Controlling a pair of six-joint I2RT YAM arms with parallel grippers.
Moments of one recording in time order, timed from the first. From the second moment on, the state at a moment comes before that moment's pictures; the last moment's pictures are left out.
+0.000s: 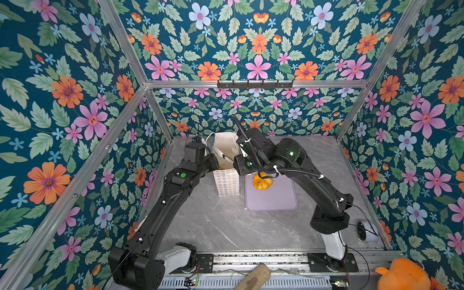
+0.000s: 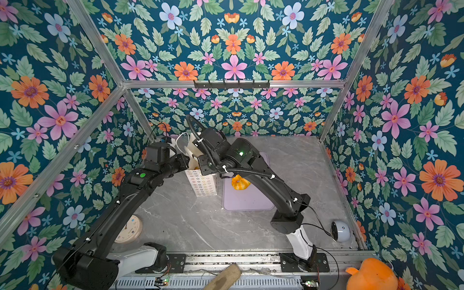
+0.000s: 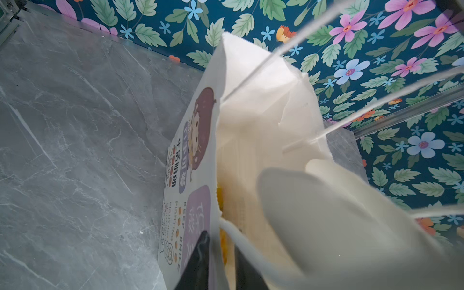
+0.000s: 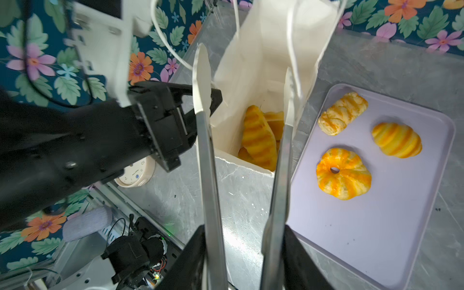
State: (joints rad) left arm -0.34 1.19 1.18 -0.58 0.02 -0.52; right arm 1.03 2.03 2.70 -1.46 0.18 0.52
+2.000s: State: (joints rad) left arm -0.34 1.18 1.23 -0.59 0.02 -0.52; right arm 0.62 1.48 1.55 -1.27 0.04 0.34
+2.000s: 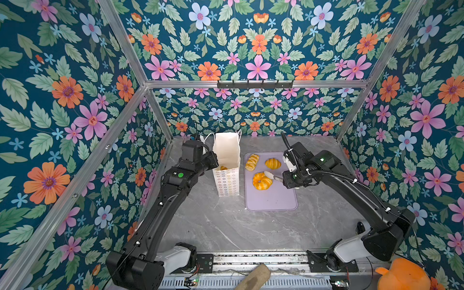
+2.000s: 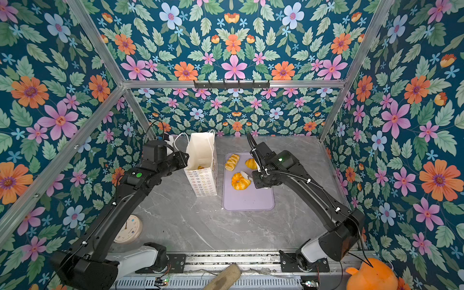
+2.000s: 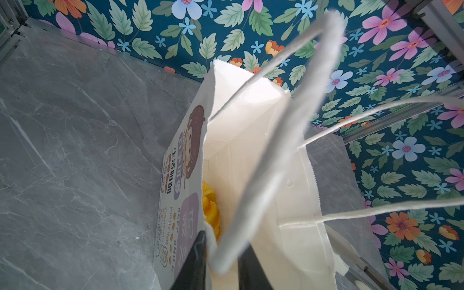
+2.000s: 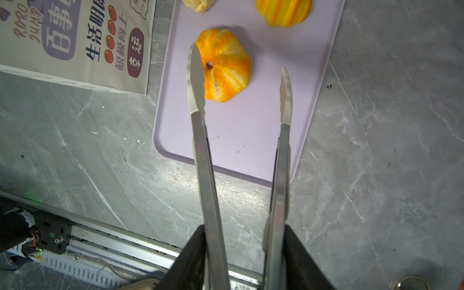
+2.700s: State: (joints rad) left arm -0.34 1.19 1.22 -0.59 0.05 -0.52; right arm 0.47 1.59 1.56 -1.10 0.10 0.06
